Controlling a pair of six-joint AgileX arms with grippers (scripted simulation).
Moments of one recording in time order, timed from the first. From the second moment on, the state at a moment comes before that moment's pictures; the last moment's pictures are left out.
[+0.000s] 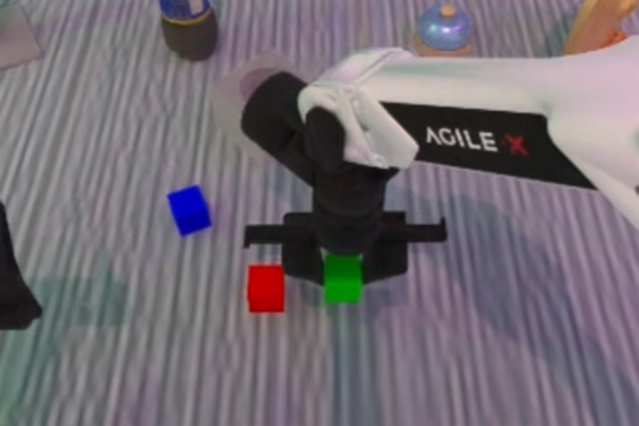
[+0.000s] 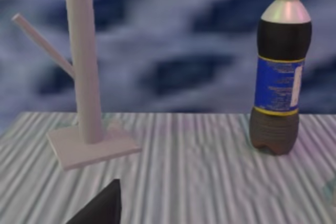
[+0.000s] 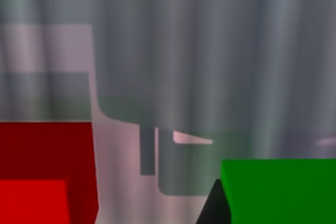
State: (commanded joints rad) left arm 0.00 0.00 0.00 0.00 0.00 0.00; right arm 0.80 2.26 1.69 -0.97 0.03 0.80
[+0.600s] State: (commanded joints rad) left arm 0.00 0.00 0.00 0.00 0.00 0.00; right arm 0.80 2.26 1.69 -0.97 0.03 0.80
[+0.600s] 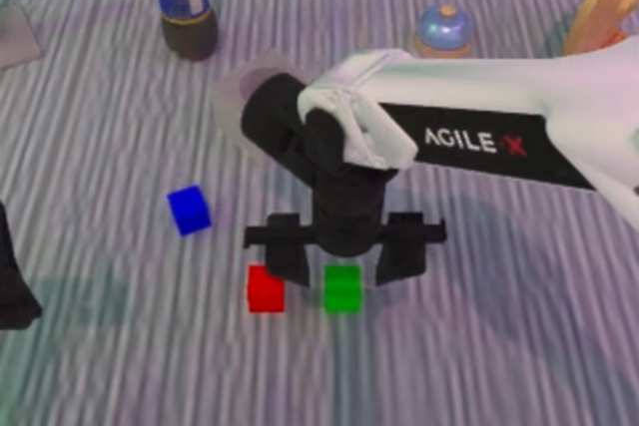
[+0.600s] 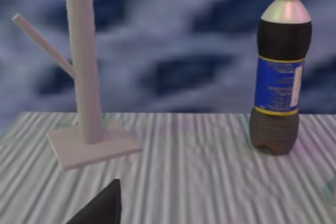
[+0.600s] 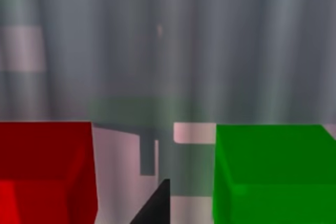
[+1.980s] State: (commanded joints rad) left arm 0.00 0.00 0.00 0.00 0.00 0.00; right arm 0.80 2.20 1.86 -1.21 0.03 0.80
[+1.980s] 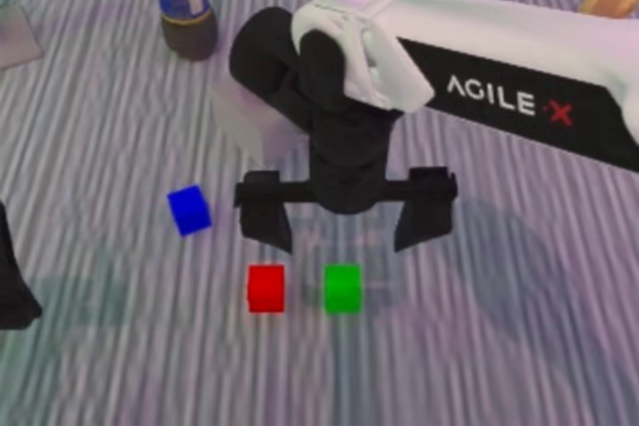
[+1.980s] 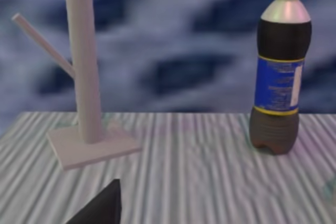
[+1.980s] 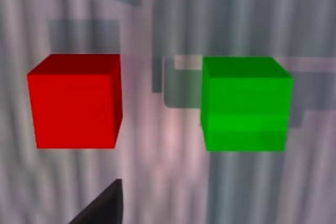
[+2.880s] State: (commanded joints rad) left arm -0.16 1.01 0.80 -0.54 0.00 0.40; right arm 0.44 1.25 1.02 -0.72 0.07 0.43
